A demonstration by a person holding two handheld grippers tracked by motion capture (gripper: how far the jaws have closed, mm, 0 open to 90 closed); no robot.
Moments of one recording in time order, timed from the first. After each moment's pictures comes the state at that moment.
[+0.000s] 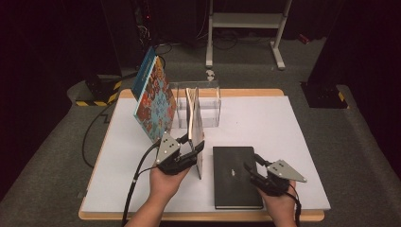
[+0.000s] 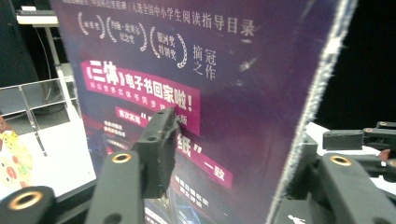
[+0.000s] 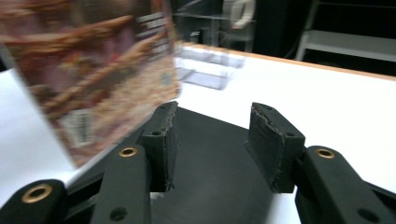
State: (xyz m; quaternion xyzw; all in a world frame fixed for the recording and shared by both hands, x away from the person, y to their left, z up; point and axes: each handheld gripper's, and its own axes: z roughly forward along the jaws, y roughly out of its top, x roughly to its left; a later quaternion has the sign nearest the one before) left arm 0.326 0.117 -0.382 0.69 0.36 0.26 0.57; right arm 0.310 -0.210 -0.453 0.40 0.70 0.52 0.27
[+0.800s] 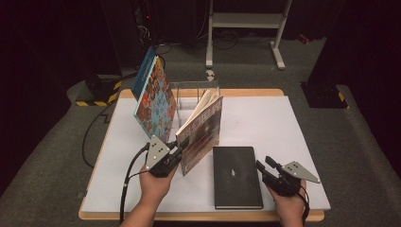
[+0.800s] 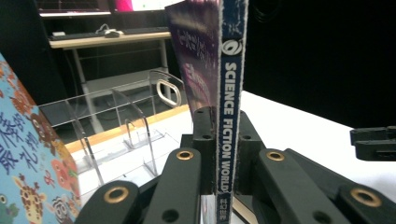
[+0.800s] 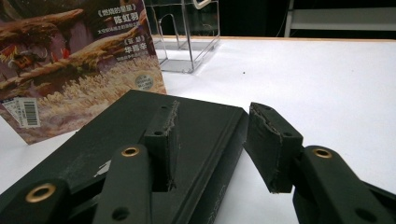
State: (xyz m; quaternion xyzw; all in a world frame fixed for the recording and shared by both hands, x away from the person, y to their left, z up) left arm 0.317 0.140 -0.384 0.68 0.34 0.31 0.57; right arm 0.317 -0.241 -0.470 0.45 0.68 0.52 0.25
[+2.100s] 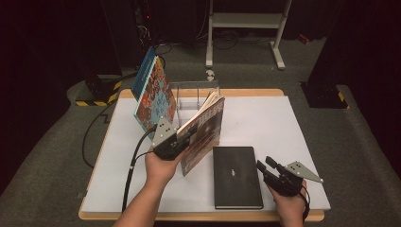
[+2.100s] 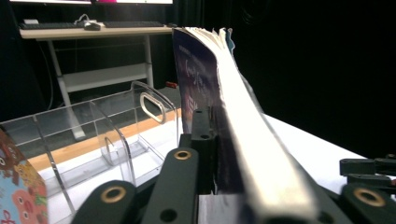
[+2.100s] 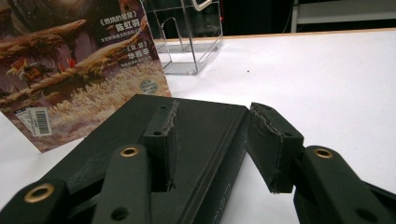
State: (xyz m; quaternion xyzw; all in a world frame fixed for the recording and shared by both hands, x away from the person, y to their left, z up) left arm 0.353 0.125 -0.357 0.69 0.35 0.27 0.58; right arm 0.318 -0.245 -0.472 0.46 0.67 0.54 0.22
